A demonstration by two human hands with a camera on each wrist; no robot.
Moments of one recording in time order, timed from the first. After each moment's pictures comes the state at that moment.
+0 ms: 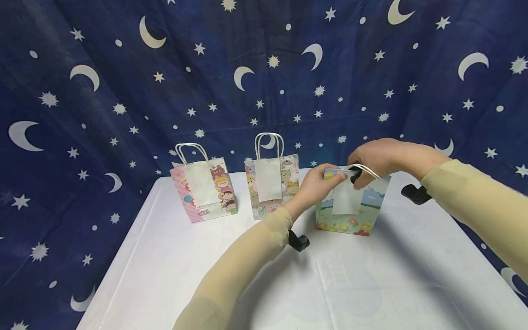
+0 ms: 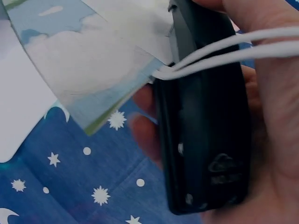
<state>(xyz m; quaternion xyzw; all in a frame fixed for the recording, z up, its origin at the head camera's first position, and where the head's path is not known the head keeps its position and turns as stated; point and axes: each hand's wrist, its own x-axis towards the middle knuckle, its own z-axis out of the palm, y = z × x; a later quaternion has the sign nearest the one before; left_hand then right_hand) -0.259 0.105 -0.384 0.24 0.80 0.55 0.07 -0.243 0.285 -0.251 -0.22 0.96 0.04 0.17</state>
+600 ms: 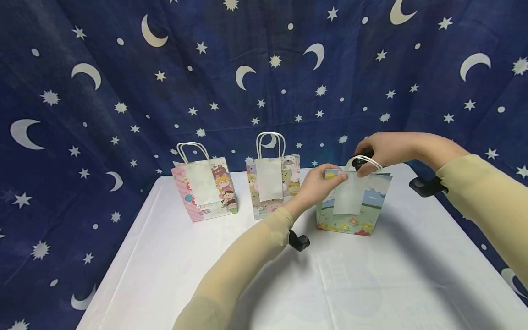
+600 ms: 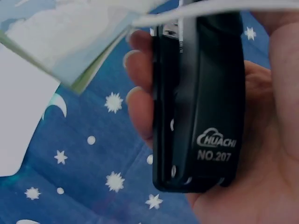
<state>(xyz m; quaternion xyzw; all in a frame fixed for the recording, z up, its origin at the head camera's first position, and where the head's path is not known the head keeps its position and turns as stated) -0.260 0.103 -0.385 0.24 0.80 0.55 0.07 -0.250 0.307 -0.241 -0.17 0.96 -0.12 0.18</state>
